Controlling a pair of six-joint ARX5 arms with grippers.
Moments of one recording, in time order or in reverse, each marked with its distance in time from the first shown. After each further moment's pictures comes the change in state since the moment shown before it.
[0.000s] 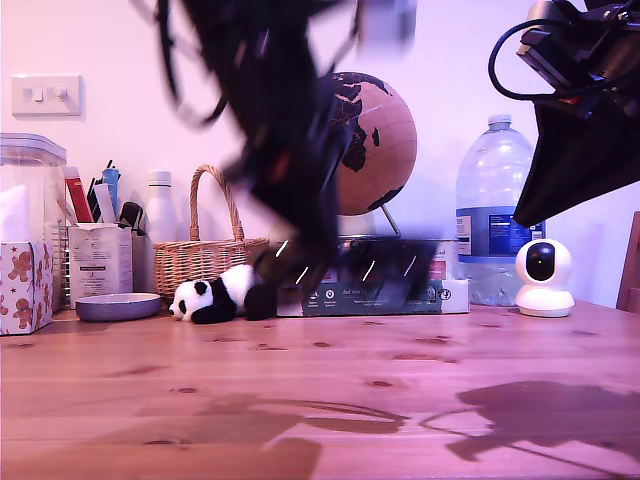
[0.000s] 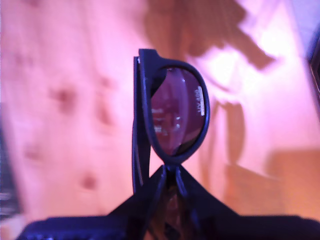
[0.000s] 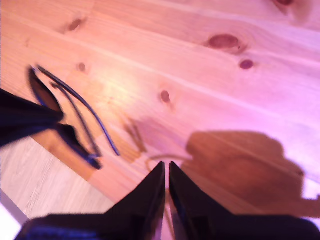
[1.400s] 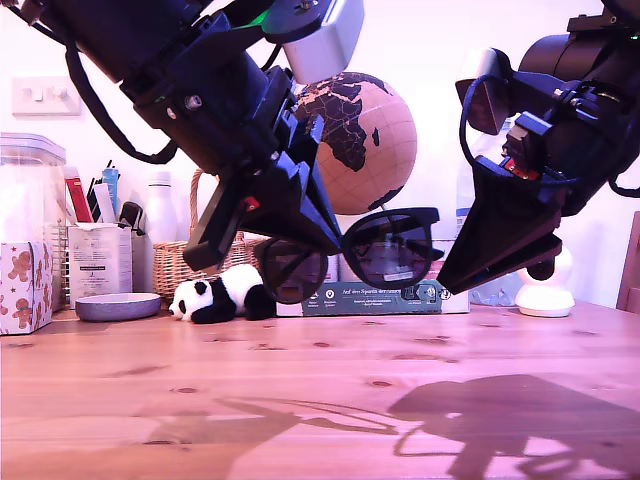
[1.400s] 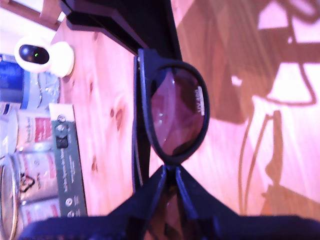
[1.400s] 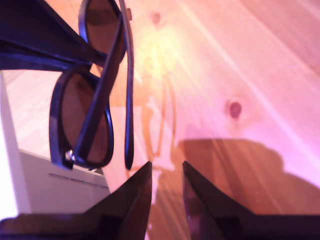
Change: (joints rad) left arm -0.010 -0.197 -0.353 0.533 0.037 0.126; right arm 0.091 0.233 0.000 0.088 -0.195 -0.496
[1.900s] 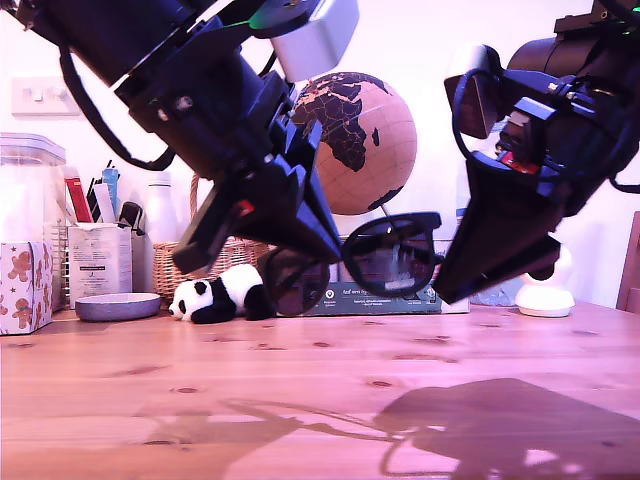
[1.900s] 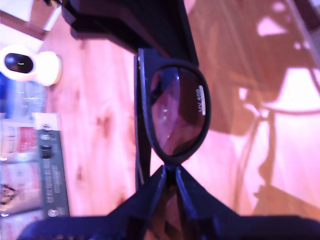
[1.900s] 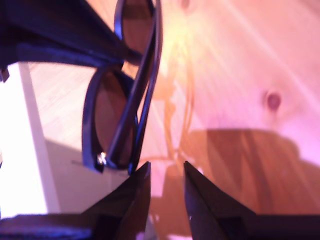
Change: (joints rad) left arm 0.030 0.000 0.000 -0.037 0.058 0.000; right arm 0.048 0.000 0.000 -0.082 0.014 0.001
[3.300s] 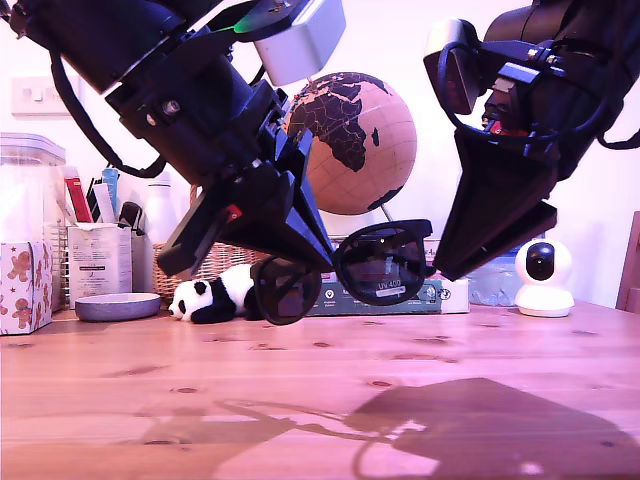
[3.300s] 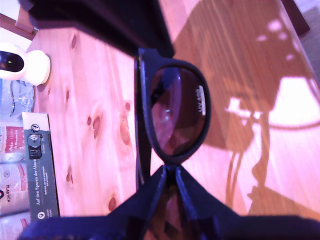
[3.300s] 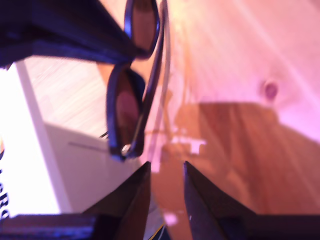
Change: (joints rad) left arm 0.015 0.000 0.000 -0.013 0.052 0.000; right arm 0.046 -0.002 0.115 -0.161 0.084 -0.002
